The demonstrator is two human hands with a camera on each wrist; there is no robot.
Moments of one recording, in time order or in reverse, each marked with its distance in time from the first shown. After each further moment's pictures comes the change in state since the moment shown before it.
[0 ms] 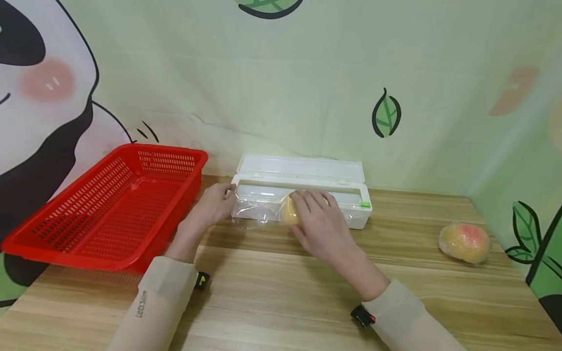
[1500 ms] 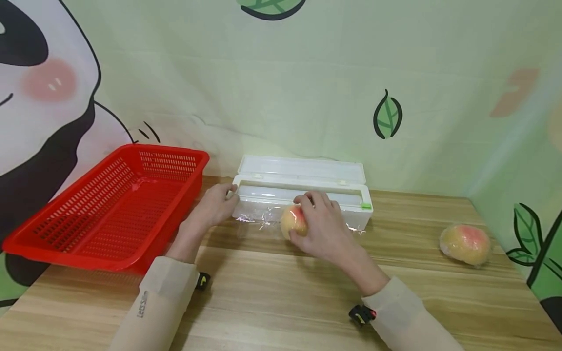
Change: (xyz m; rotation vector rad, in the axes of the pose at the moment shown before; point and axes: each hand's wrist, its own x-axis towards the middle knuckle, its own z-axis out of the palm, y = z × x) left_hand 0.000 0.000 0.000 -0.014 -0.007 0.004; right_hand 0.001 0.005 0.009 0.258 -0.122 0.211
